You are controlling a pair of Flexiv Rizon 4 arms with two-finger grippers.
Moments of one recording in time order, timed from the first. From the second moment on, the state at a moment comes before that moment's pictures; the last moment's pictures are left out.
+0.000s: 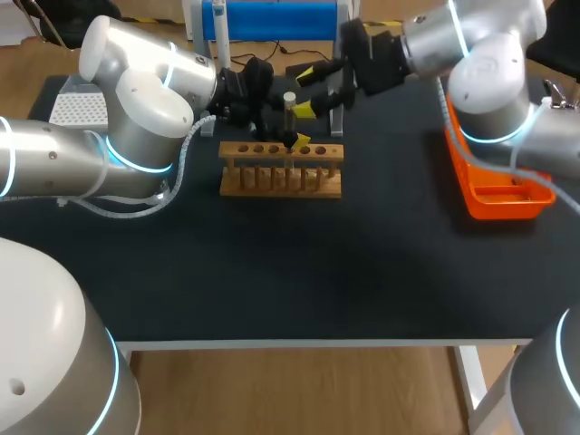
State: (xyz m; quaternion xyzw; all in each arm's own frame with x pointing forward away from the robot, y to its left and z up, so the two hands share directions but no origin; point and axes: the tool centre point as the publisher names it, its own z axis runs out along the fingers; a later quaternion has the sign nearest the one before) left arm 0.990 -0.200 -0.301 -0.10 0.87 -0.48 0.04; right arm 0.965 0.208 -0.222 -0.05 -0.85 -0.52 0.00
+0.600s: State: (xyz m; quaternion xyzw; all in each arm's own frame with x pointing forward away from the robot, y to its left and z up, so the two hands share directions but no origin) left arm 0.990 -0.200 -0.301 -0.10 0.87 -0.48 0.04; right arm 0.962 0.210 -0.214 -0.02 -0.81 -0.59 0.00
